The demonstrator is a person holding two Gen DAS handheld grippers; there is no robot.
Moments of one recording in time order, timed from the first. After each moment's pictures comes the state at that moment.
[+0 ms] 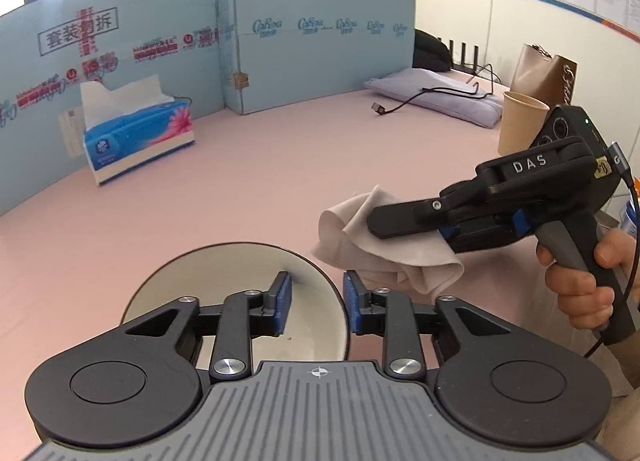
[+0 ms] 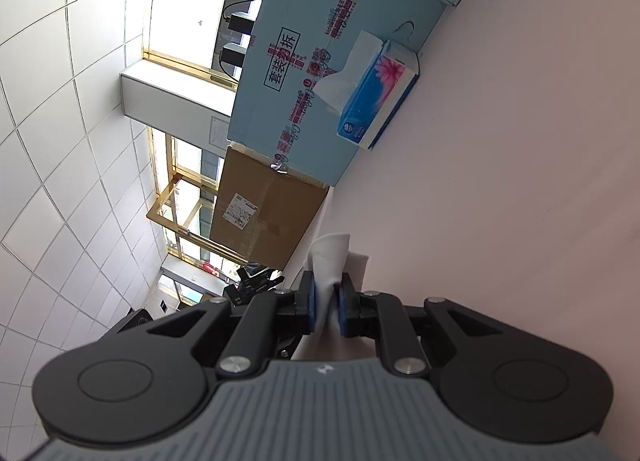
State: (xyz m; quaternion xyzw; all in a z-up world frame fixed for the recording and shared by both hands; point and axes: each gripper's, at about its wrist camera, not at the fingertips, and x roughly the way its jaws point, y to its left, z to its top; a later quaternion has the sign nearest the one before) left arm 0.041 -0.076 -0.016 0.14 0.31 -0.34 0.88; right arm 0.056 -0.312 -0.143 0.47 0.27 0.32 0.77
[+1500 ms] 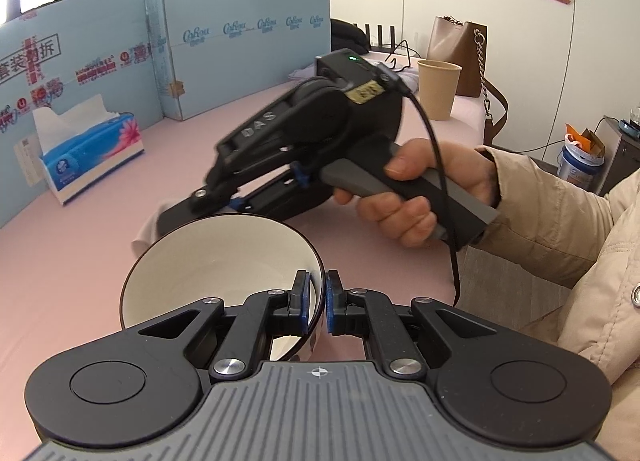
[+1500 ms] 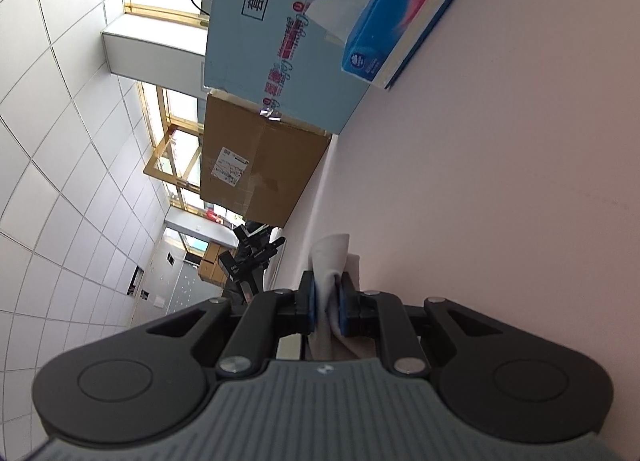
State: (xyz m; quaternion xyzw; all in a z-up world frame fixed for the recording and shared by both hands) left arm 0.014 -0.034 -0.018 0.17 0.29 -0.44 0.83; right arm 0.151 -0.230 -0.148 0.45 0.37 0.38 0.72
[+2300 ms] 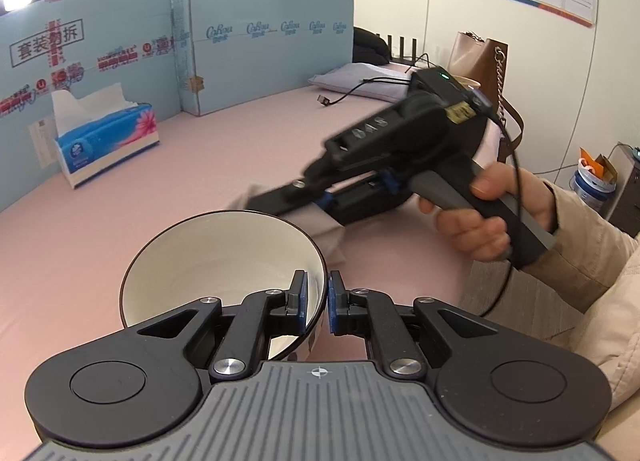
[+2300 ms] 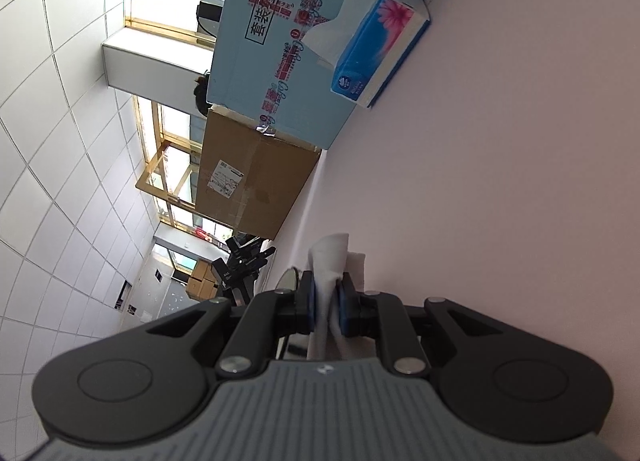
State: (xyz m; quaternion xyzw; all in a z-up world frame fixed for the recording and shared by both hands) left arm 0.015 -0.032 -0.018 0.14 0.30 -0.42 0.85; right arm 0.085 -0.278 -0.153 0.46 0.33 0.34 0.75
